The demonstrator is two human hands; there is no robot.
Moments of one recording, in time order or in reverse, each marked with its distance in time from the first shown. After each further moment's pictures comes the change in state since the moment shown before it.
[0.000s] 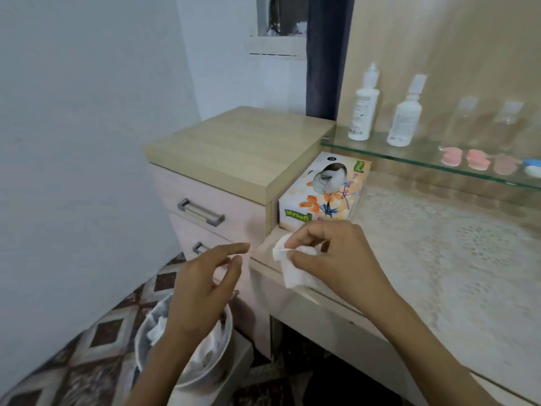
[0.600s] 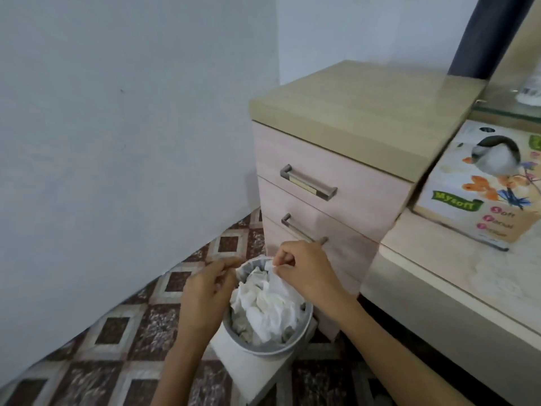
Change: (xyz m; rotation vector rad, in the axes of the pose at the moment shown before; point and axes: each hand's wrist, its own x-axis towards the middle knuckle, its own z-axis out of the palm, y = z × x) left_hand -0.062 -0.158 -0.093 0.170 0.111 -0.375; right_hand 0.044 0.032 0.241 -0.173 -0.325 0.047
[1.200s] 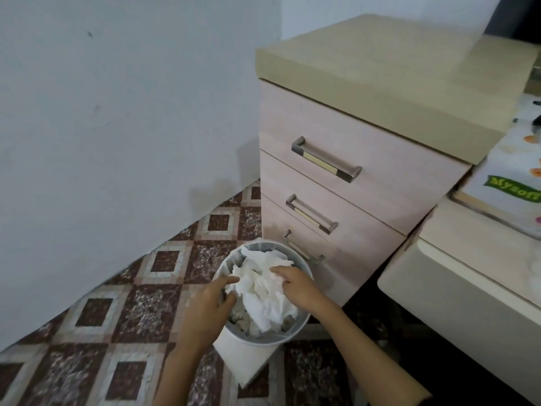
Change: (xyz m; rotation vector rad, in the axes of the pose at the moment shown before) left_hand -0.010 -0.092 0.040 0.123 -0.350 -0.233; right_hand 0.025 0.083 0.100 0.141 -0.419 0.343
